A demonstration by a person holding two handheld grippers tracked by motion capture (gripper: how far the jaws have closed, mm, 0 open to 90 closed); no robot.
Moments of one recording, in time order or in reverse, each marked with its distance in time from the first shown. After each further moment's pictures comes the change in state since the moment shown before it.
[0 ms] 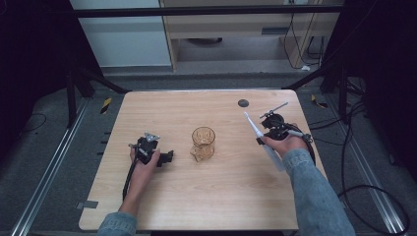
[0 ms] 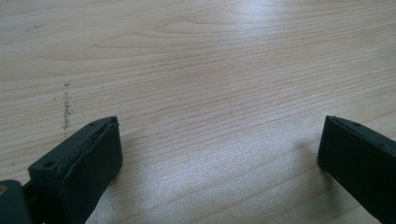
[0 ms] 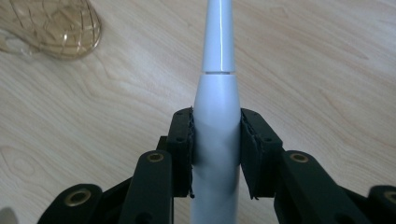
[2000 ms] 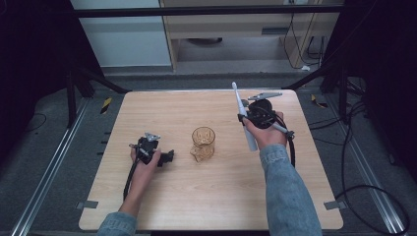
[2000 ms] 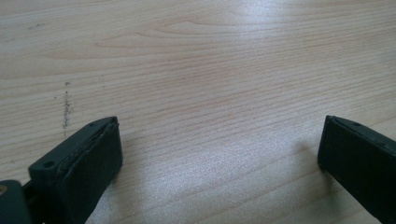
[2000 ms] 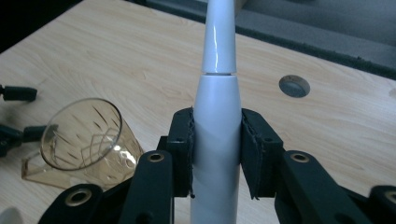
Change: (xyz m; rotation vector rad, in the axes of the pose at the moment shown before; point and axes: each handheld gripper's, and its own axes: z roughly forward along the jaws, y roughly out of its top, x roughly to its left) left arm -0.003 0.001 0.001 0.003 0.018 -0.015; right arm 0.043 0.045 -0.023 -0.383 -0.032 0.071
